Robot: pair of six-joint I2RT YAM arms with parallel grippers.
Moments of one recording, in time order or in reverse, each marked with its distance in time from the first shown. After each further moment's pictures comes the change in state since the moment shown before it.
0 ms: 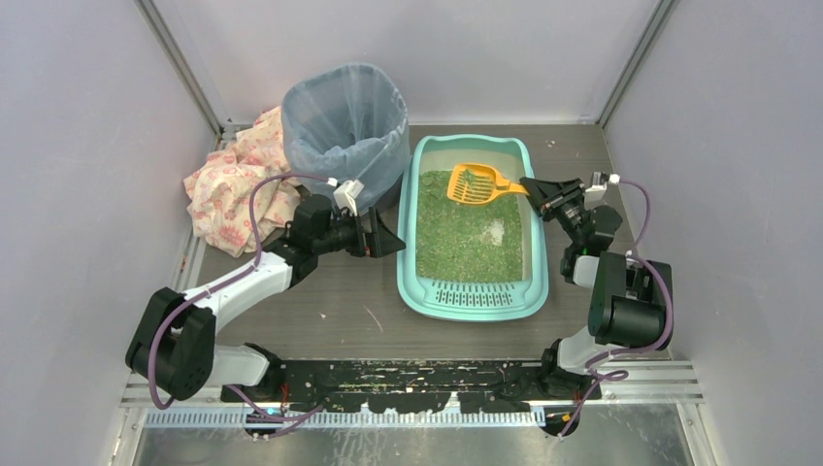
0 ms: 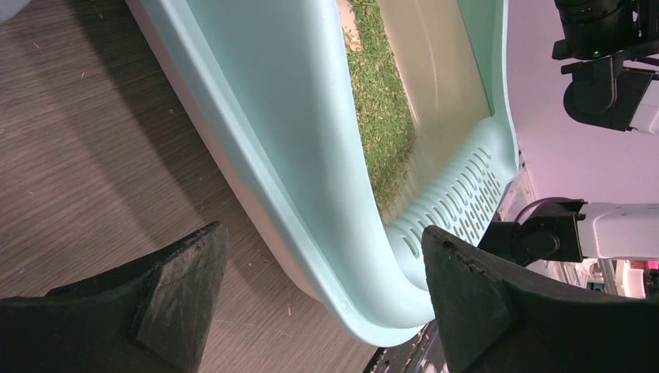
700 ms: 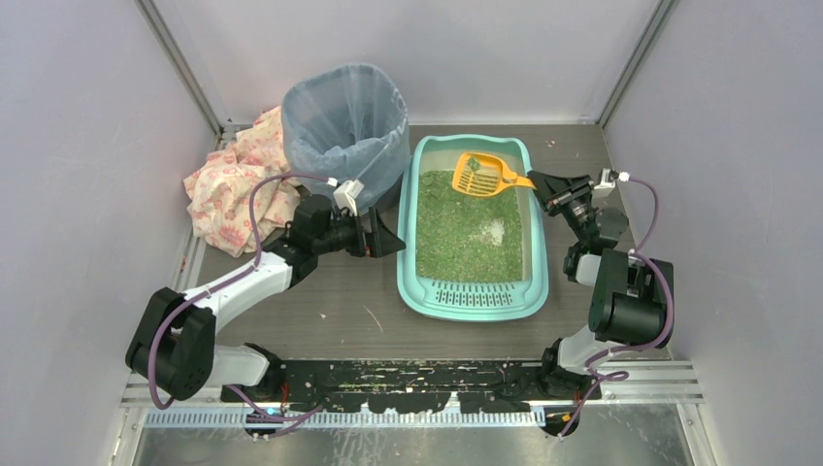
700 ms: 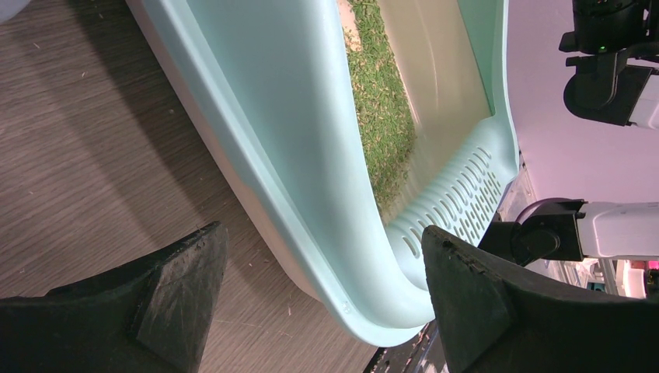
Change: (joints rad) left arm 0.000 0.000 0.000 0.000 0.000 0.001; right arm -0.049 0.011 0.012 0.115 -0.008 0.080
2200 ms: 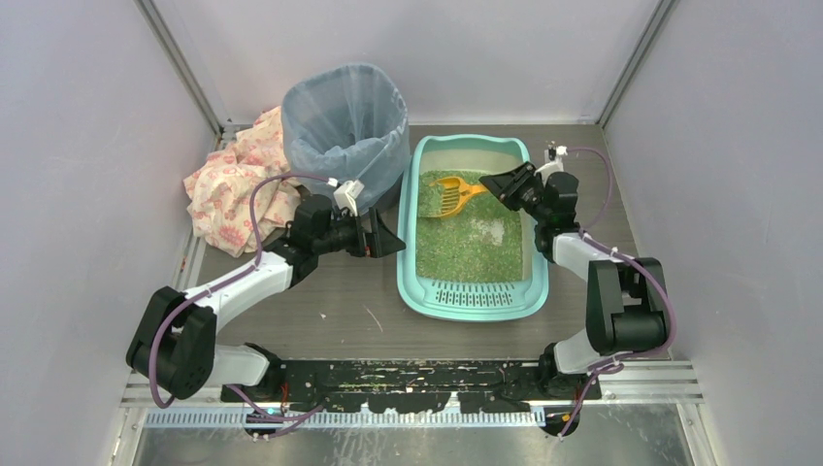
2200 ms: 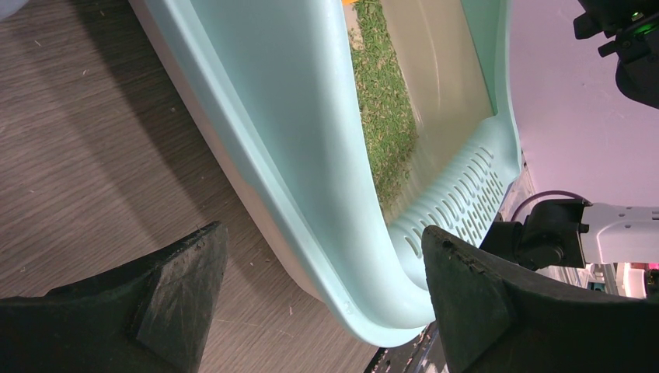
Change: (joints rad) left arm 0.002 0.005 0.000 0.000 0.000 0.001; right arm 0.344 -0.048 0.211 -0.693 0.235 -0.545
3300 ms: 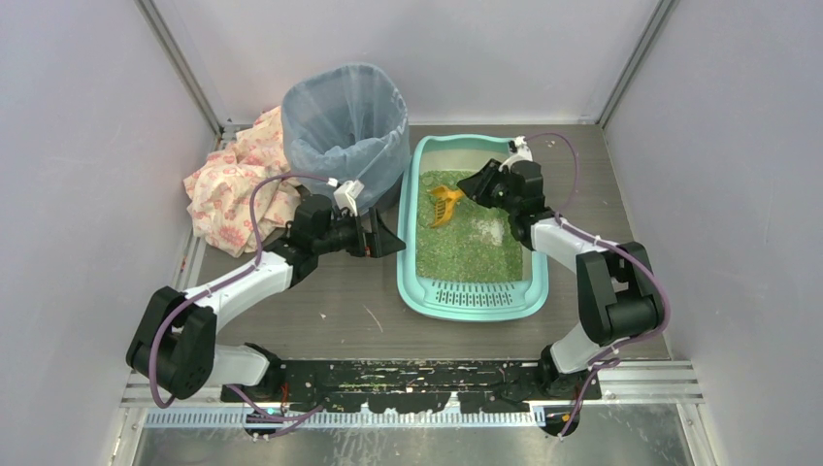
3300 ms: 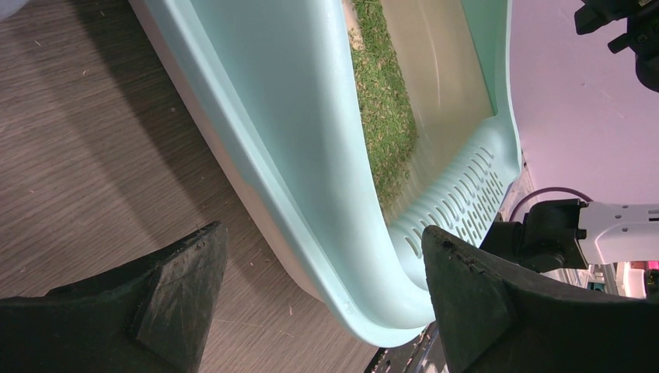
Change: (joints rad) left arm 0.000 0.000 0.000 0.000 0.000 0.000; right arm 0.177 0.068 0.150 -0.236 0.201 -0.261
